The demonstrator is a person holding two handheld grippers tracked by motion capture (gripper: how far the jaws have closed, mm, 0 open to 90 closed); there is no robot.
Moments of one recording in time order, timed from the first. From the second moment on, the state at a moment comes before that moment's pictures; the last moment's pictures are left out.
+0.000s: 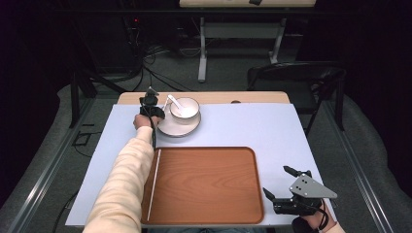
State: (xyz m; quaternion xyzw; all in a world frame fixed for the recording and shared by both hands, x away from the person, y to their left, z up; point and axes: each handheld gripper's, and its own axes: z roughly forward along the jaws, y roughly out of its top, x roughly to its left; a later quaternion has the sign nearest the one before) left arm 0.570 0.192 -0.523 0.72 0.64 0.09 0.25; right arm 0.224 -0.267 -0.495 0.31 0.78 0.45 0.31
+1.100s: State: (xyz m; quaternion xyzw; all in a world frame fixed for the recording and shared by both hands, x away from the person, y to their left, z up) left arm 0.517 0.207 -0.448 0.71 0.60 0.10 0.34; right arm 0.224 -0.267 -0.495 0.31 0.78 0.45 0.31
